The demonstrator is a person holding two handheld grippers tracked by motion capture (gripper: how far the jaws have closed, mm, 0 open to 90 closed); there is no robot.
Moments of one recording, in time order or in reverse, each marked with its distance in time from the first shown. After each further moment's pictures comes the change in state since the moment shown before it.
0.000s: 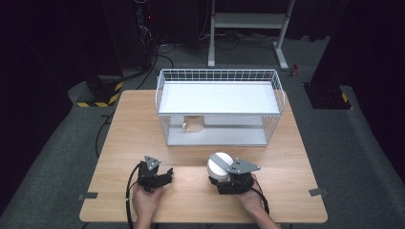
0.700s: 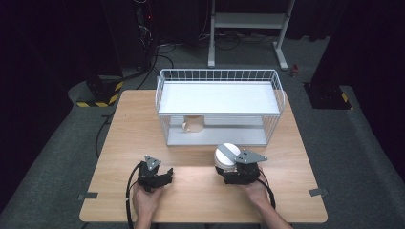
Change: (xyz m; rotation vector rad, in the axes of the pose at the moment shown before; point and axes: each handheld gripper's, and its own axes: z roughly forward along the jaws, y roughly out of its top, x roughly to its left) left arm 0.000 0.000 0.000 0.003 -0.005 -0.002; right arm -0.029 0.013 -0.006 0.003 -0.059 0.041
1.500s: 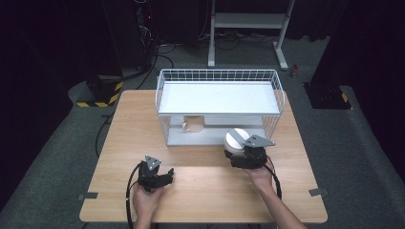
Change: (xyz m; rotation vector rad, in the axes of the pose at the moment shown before) left arm 0.000 0.000 0.001 0.000 -0.004 0.011; right arm -0.041 0.018 0.000 -0.006 -0.112 0.068
